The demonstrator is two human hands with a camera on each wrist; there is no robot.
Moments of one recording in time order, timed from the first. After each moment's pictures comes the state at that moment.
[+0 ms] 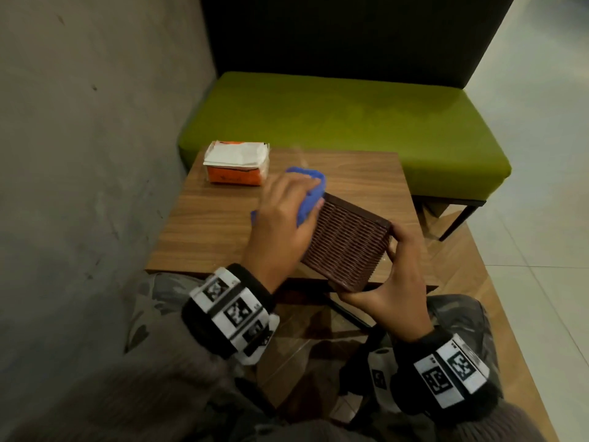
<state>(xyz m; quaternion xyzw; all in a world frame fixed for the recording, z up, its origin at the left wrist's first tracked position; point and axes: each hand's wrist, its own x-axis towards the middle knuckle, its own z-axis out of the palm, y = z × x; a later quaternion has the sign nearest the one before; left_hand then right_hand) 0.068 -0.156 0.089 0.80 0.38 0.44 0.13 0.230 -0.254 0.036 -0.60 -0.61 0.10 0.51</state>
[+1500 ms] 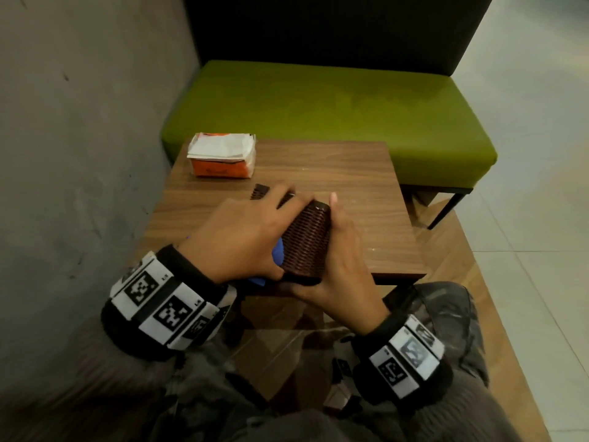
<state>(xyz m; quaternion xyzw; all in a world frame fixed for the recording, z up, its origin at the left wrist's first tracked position) 0.036 -0.156 0.125 0.95 0.32 0.01 -0.03 0.190 -0.239 0.040 -0.62 -0.67 0.13 0.39</state>
